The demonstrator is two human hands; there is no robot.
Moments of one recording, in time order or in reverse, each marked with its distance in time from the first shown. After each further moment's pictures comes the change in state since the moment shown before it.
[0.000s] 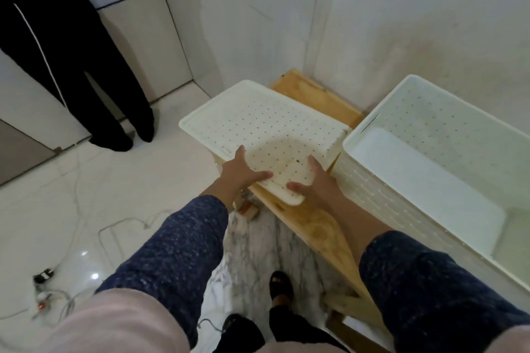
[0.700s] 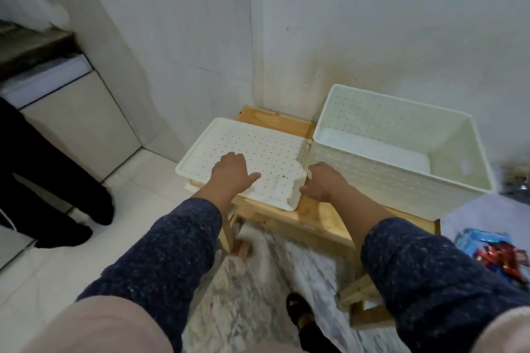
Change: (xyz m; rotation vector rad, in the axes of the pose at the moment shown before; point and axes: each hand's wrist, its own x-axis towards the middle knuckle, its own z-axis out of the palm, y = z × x) left_hand -0.056 0.031 -0.075 0.849 0.069 0.516; right_hand -0.107 -0.055 0.005 -0.478 0.288 0.149
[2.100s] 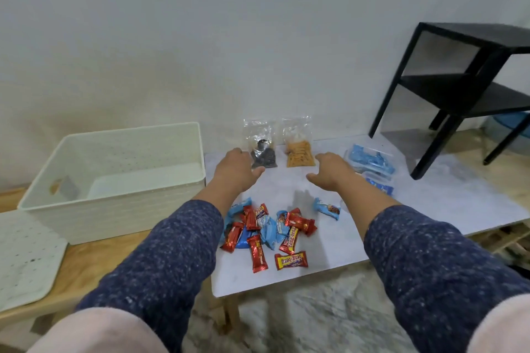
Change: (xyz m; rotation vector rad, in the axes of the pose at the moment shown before) left_hand -0.132 0.532 0.035 0.008 0.070 0.757; right_hand -0.292 0.458 -0.092 0.132 0.322 0.655
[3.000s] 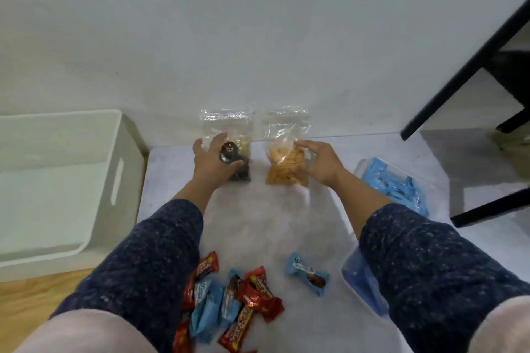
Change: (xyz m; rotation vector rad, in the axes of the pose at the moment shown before) left_hand 0.241 0.007 0.130 -0.669 -0.019 -0.442; right_hand 0.295 0.094 0.058 0.582 -0.172 -0.056
